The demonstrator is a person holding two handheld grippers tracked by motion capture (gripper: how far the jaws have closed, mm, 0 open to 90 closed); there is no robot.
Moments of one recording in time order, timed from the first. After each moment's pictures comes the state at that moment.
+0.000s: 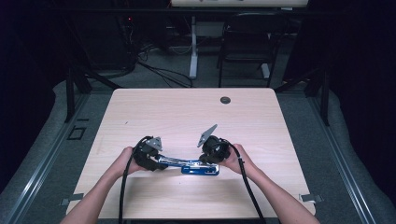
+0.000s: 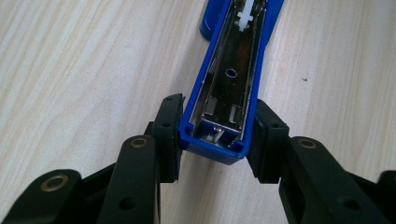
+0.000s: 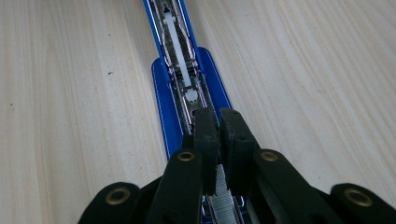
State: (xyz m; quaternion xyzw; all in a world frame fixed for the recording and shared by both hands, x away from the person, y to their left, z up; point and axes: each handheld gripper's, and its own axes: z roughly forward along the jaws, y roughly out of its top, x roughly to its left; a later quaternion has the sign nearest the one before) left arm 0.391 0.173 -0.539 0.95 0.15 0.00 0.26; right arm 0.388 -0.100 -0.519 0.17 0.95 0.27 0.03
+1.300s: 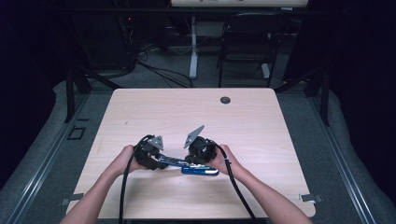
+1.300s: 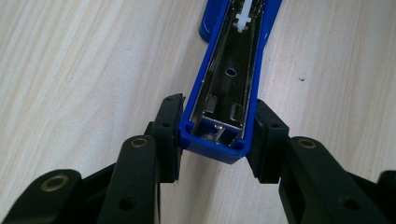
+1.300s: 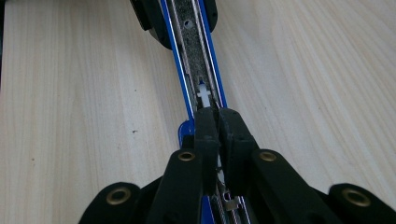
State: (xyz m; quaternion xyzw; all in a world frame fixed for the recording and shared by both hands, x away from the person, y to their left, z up) left arm 0.392 0.167 -0.530 0.96 0.14 0.00 0.24; right arm 0.384 -0.059 -0.517 0.14 0.94 0.30 0.03
